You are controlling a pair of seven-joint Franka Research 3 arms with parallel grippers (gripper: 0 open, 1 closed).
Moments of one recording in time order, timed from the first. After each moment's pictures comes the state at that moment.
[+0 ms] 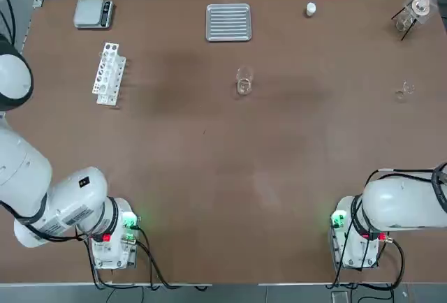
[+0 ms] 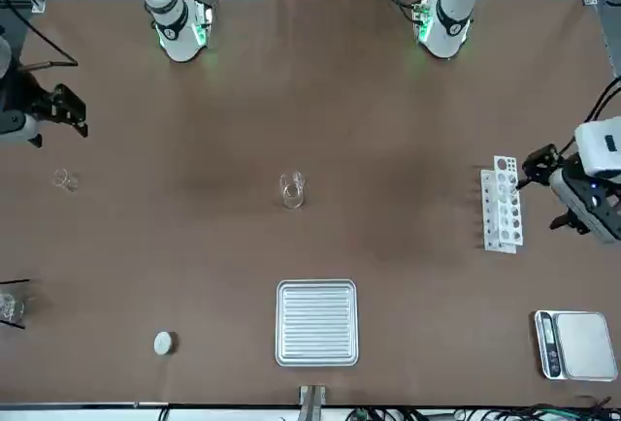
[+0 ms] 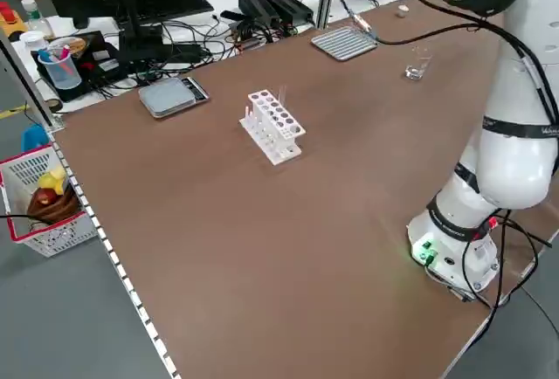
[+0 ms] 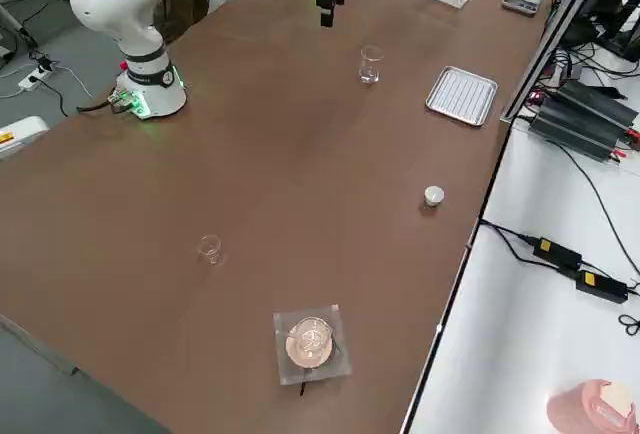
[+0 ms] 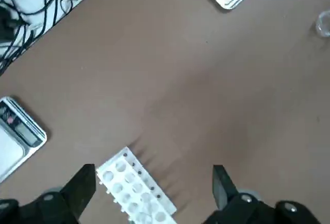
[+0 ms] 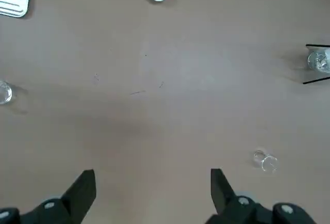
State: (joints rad) left arm 0.47 0.29 -0.58 -1.43 -0.01 1.74 0.65; right arm -0.03 -0.03 0.06 -1.61 -0.04 1.62 -0.19
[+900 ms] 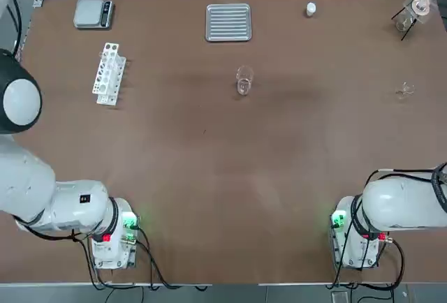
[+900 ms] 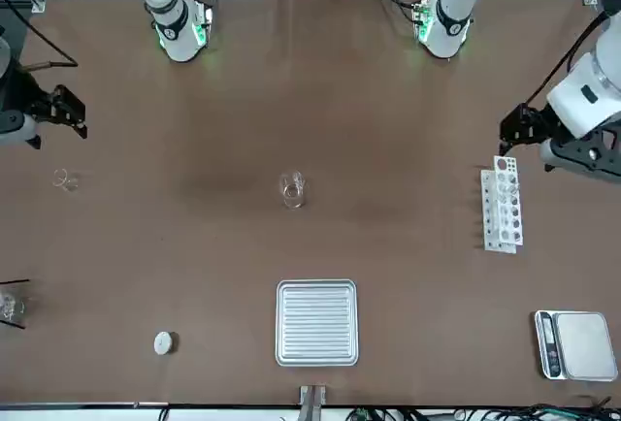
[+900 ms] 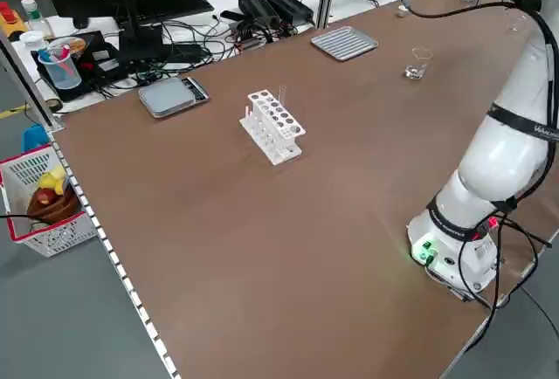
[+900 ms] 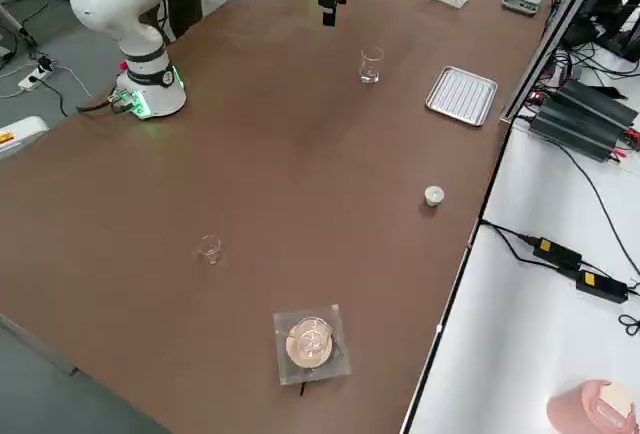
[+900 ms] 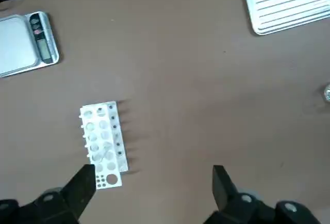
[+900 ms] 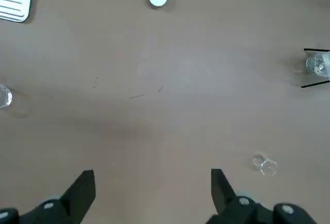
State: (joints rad) left arm -0.01 0.12 -0.14 -1.43 0.01 1.61 0.12; right arm -0.03 -0.03 0.05 -1.61 -0.04 1.63 -0.19
